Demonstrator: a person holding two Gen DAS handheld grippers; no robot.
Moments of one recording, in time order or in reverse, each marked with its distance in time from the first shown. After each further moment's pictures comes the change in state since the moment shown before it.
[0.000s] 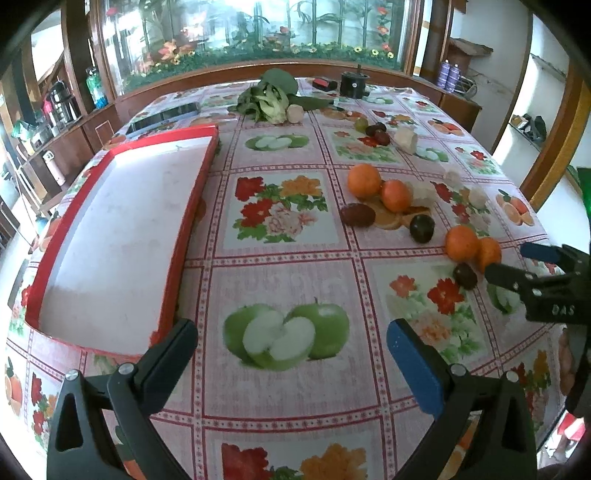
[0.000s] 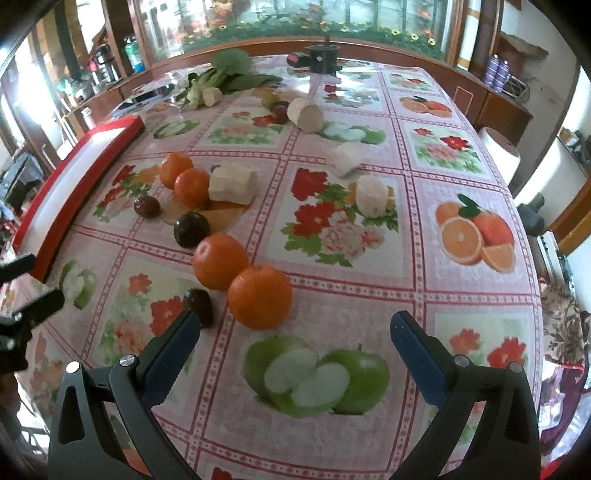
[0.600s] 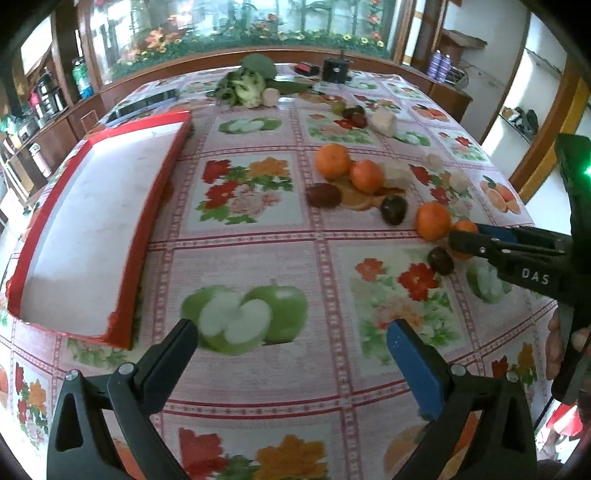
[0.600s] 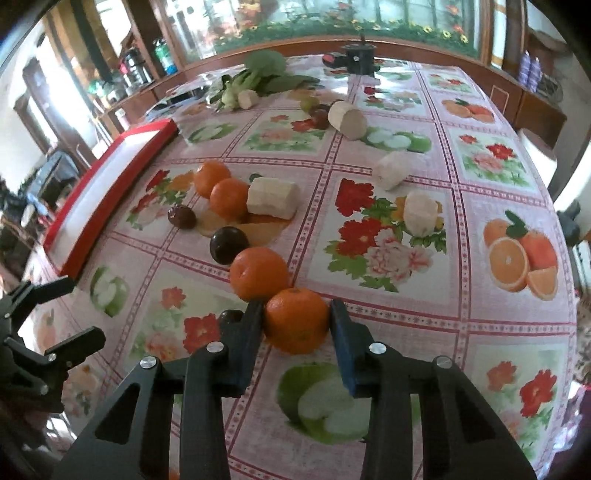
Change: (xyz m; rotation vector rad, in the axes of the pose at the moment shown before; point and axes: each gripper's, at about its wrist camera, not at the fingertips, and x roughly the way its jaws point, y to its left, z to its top) left arm 0.004 -0.025 -0.005 0.012 0.053 -0.055; right arm 0.003 0.006 0.006 -0.053 -0.003 0.130
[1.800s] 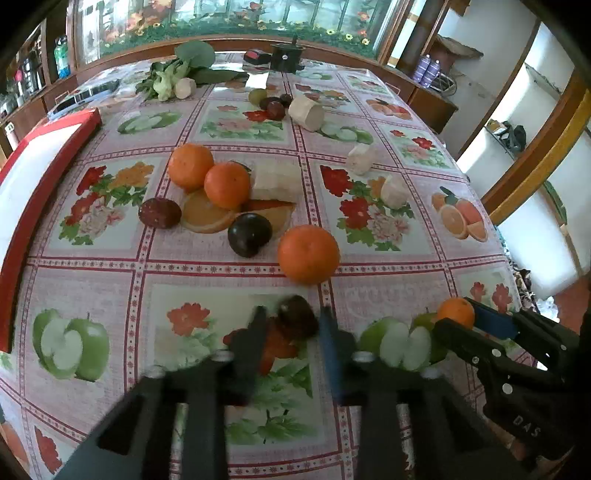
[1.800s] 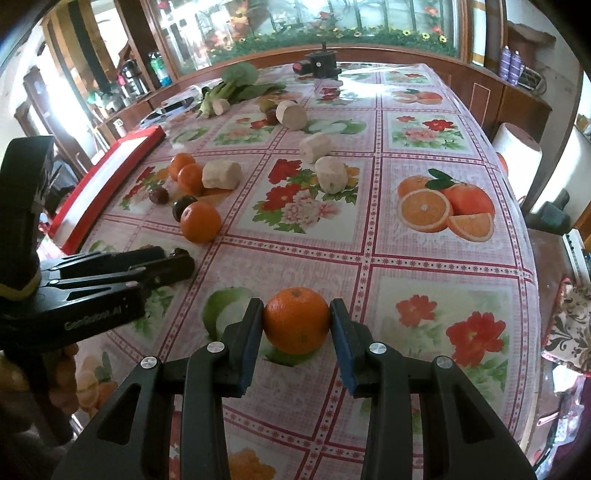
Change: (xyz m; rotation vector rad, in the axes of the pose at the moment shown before) left arm 0.043 -0.094 0.032 -0.096 0.025 -0.126; right arm -0.037 -0.059 -0.046 0.040 -0.041 0.027
